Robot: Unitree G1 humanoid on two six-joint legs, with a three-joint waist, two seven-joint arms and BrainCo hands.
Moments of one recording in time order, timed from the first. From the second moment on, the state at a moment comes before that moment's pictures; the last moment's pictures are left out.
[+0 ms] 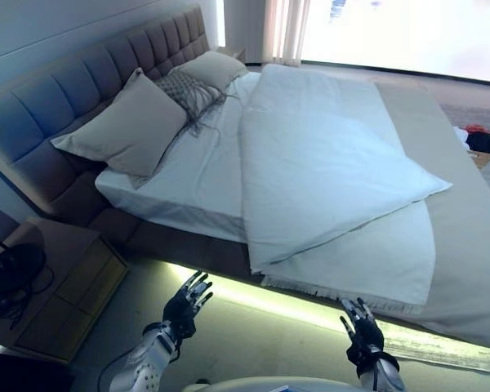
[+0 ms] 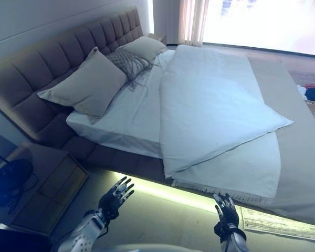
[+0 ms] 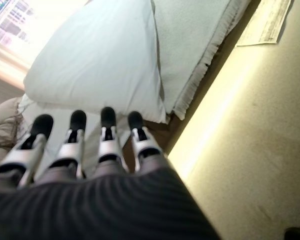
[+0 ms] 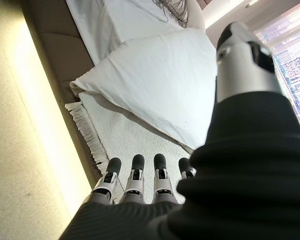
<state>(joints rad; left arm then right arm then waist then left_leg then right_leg) 0.24 0.31 -0.26 0.33 -0.84 -0.01 -0.23 0.34 -0.29 0.17 0.40 0.88 -0.17 -0.12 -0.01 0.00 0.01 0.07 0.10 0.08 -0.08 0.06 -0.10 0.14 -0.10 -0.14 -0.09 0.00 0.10</state>
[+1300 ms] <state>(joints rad) 0.28 0.34 -0.16 0.33 -0.94 0.05 -0.23 0.32 -0.37 0.17 0.40 0.92 -0.09 0.02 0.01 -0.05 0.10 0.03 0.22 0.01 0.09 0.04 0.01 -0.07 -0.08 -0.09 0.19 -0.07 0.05</state>
